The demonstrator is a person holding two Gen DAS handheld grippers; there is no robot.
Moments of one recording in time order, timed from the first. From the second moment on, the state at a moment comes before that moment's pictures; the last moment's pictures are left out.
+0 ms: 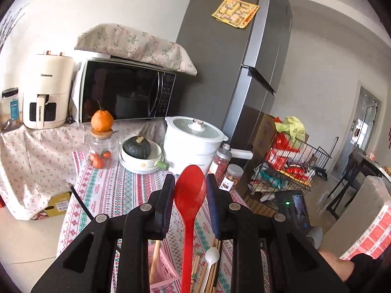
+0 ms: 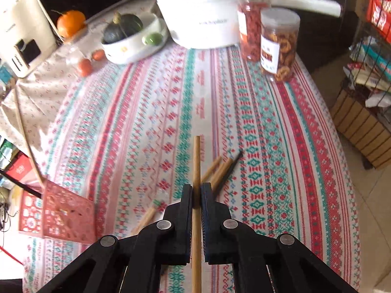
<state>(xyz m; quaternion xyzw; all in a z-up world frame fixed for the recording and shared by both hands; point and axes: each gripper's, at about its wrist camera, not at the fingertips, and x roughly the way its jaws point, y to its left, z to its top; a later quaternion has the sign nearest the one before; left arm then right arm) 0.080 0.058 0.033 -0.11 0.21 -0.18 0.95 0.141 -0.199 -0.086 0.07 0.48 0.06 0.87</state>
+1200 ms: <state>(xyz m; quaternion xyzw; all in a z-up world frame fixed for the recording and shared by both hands) 0.105 0.072 -0.021 -0.09 0.20 -0.09 0.97 0.079 -0.139 0.066 0.09 0.23 0.21 0.95</state>
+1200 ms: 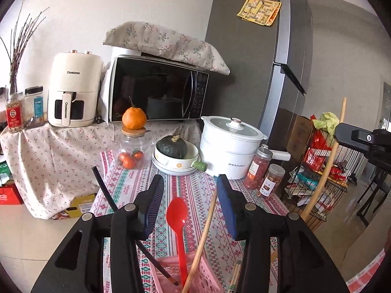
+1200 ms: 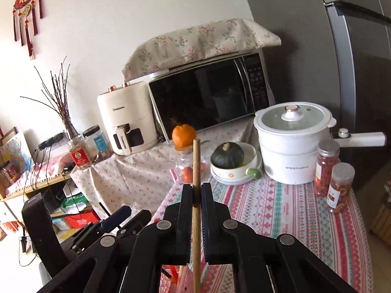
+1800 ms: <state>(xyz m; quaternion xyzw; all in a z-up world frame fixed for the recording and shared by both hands) 0.088 0.118 -0.011 -0.09 0.30 -0.01 0.95 0.109 -0.088 0.023 0.08 0.25 0.25 0.93</state>
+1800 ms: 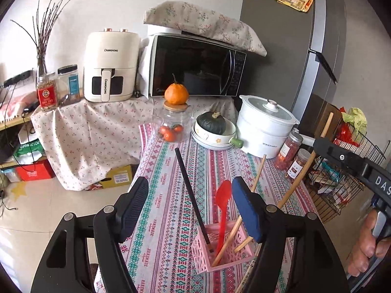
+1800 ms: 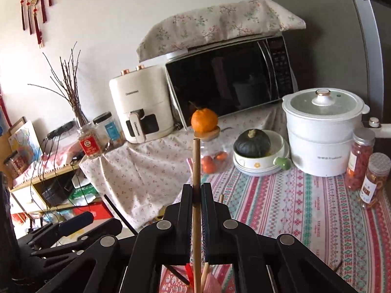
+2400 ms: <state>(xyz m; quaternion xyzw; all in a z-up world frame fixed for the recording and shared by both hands) 0.087 0.104 -0.026 -0.06 0.33 -0.02 0.94 0.118 -0.080 -0.004 0.07 0.30 0.27 0.91</state>
